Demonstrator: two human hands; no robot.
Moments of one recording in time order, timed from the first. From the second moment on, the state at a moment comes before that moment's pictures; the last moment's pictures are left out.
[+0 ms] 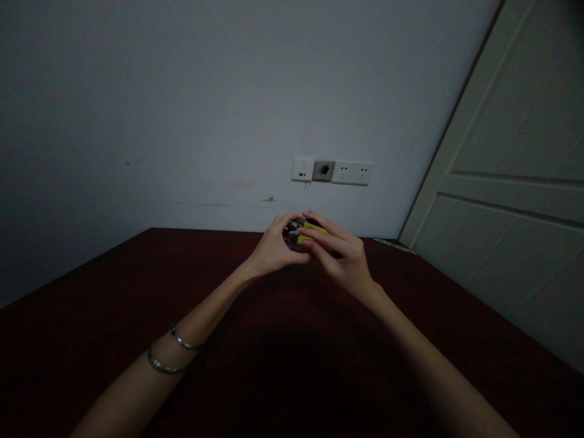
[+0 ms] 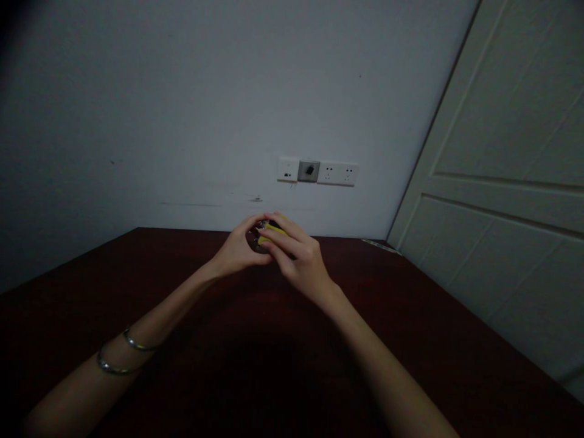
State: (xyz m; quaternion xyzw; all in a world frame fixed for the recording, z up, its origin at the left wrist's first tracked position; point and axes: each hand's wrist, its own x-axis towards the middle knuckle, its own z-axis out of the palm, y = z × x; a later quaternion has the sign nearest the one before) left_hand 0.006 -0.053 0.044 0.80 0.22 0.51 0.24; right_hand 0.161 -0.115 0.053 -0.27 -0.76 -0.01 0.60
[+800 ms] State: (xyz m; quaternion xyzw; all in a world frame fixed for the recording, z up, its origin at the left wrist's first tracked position) left_hand 0.008 -0.061 0.049 0.74 0.15 0.48 0.44; right_hand 0.163 -0.112 0.051 -0.27 -0.69 0.07 0.67
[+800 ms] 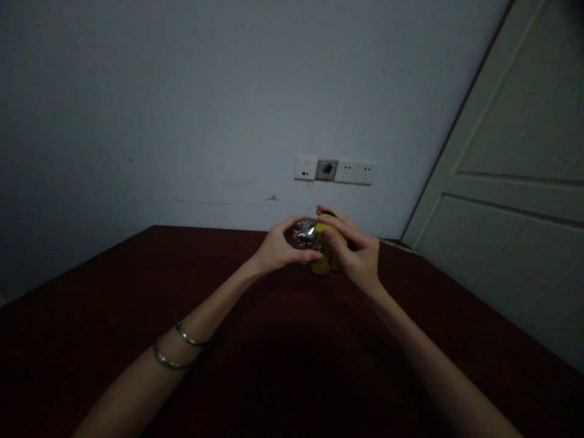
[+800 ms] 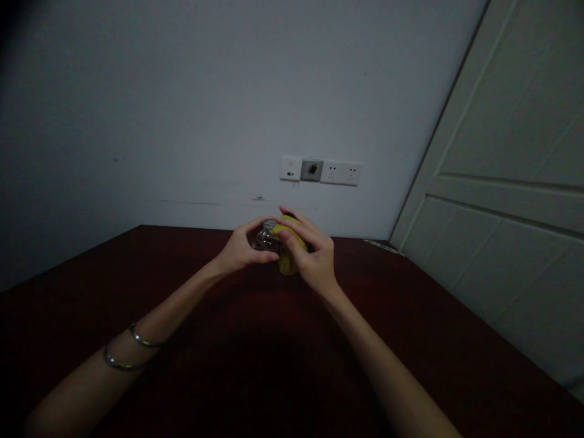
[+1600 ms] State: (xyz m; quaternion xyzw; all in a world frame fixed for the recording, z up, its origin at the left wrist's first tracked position) left_hand 0.004 -0.063 0.061 0.74 0.24 0.42 0.47; right_hand 0.161 -0.104 0.037 -0.30 -0.77 -0.06 0.56
